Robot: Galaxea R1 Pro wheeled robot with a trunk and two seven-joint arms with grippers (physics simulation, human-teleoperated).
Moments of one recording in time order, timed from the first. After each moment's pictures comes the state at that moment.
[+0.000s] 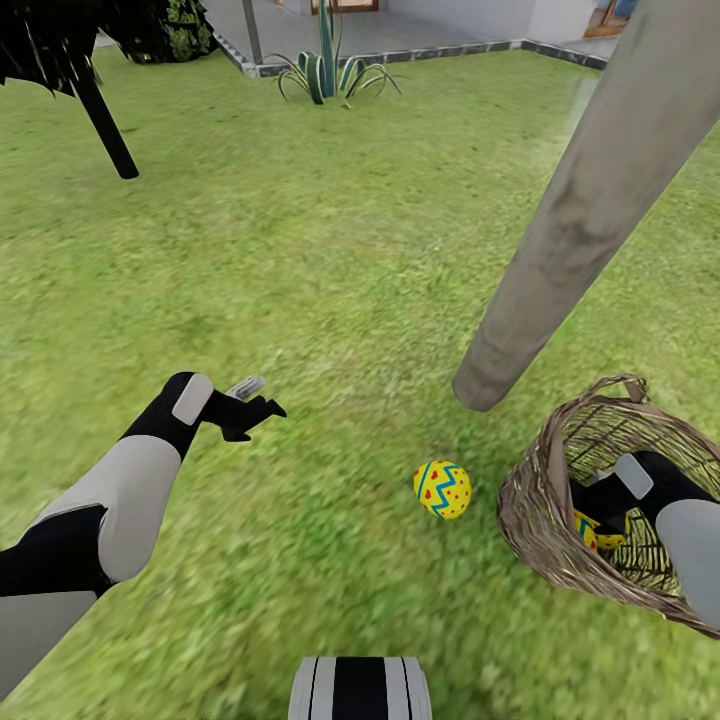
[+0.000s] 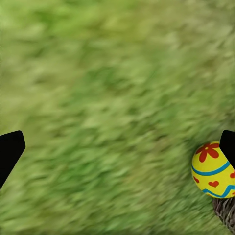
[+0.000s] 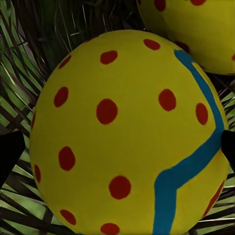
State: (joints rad) left arm -1.23 0.03 0.23 -0.47 0.47 1.01 0.16; right arm -1.09 -0.38 -0.33 -0.24 -0.22 0.93 -0.02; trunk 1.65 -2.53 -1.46
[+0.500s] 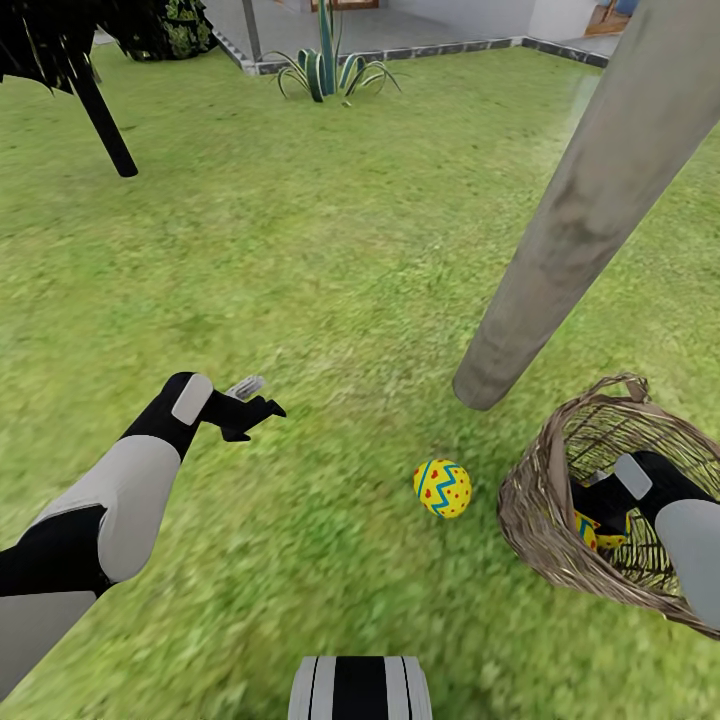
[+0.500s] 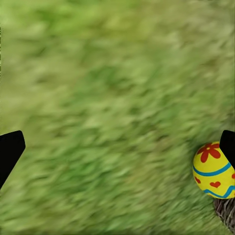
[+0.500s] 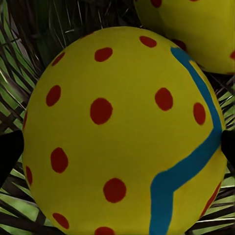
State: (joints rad) left arm -1.23 0.03 0.23 -0.47 0.47 1.01 0.16; right arm -1.09 -0.38 -0.33 -0.24 -0.20 0.93 -0.02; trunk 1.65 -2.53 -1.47
